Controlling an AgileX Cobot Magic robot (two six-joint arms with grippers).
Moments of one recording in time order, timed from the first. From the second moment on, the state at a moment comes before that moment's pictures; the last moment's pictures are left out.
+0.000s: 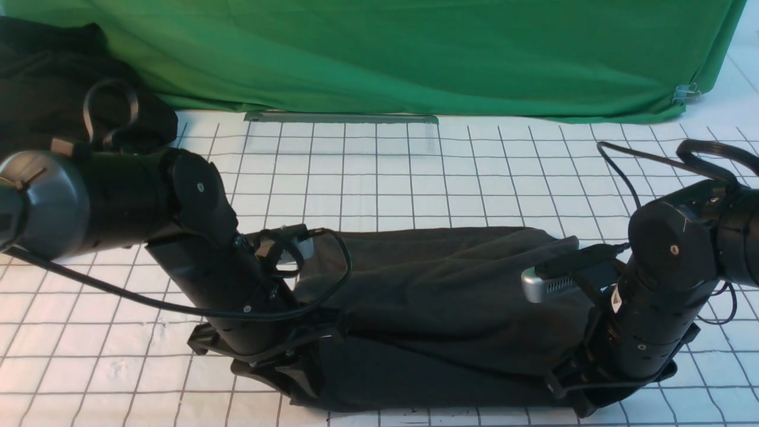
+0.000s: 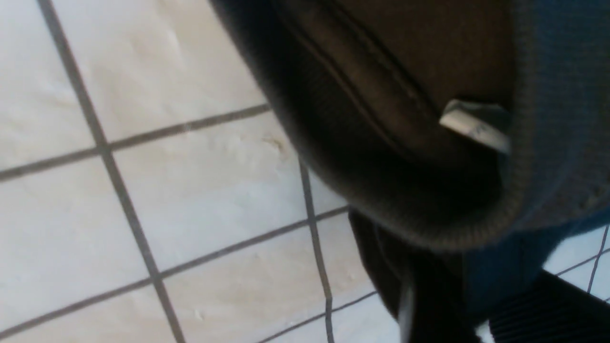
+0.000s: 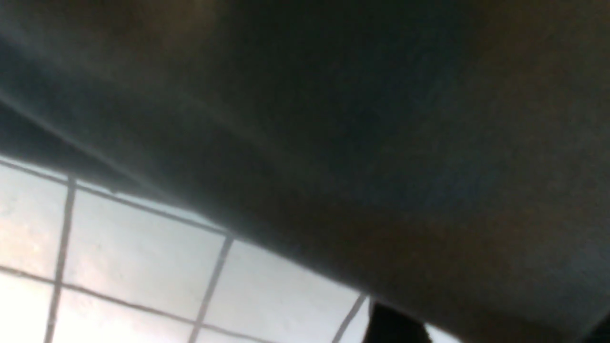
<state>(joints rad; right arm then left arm) 0.48 1.67 -0.94 0.02 0.87 0.14 -0.39 1.72 -1.02 -0.45 0.90 0.03</state>
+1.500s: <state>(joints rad) 0.48 0.16 -0.39 -0.01 0.25 -0.02 -0.39 1.40 -1.02 -0.38 0.88 0.03</state>
